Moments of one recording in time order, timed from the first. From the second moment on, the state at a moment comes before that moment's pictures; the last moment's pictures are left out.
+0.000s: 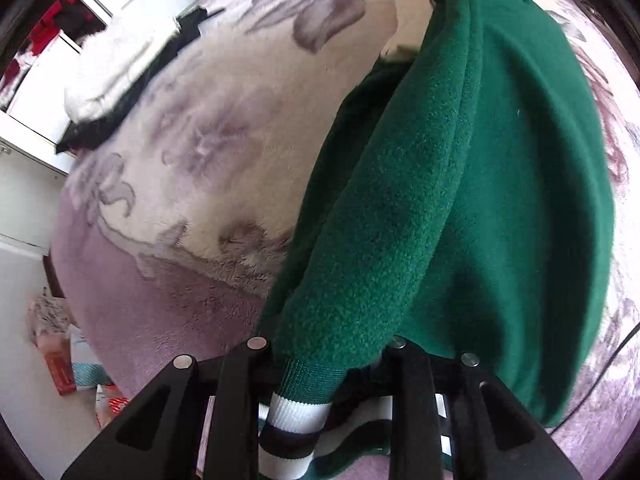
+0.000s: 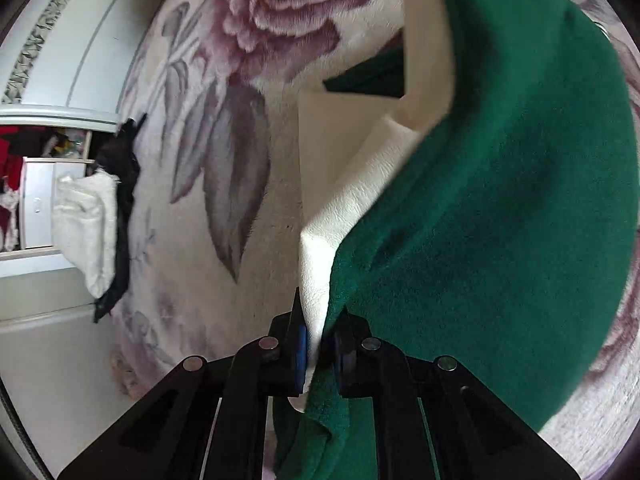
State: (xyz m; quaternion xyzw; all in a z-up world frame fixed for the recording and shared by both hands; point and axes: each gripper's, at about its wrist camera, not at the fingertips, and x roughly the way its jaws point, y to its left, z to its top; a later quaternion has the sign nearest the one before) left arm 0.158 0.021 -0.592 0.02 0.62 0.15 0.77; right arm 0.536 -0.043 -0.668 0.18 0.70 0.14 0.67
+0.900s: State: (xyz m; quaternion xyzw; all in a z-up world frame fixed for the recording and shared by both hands) left arm 0.113 0.152 -0.606 -0.34 0.64 0.01 0.69; right arm 0.253 -0.195 -0.735 0.29 0.77 0.11 0.56
